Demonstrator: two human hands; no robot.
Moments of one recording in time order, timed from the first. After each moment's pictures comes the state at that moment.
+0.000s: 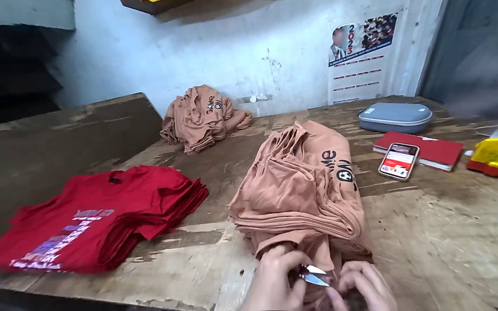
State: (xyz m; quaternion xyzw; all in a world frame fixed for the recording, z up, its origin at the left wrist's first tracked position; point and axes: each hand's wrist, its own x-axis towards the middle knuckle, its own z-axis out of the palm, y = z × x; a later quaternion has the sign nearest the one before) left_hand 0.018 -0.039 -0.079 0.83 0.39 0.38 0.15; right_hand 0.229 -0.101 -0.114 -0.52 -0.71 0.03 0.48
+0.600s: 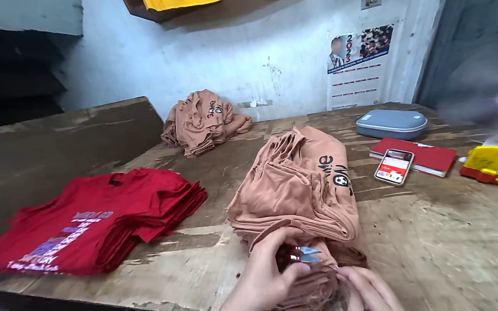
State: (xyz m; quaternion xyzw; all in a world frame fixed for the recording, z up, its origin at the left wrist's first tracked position) left_hand 0.013 -0.012 -0.067 0.81 0.32 0.43 0.24; right_hand 0.220 -0.090 -0.114 -0.47 -0.63 -0.09 0.61
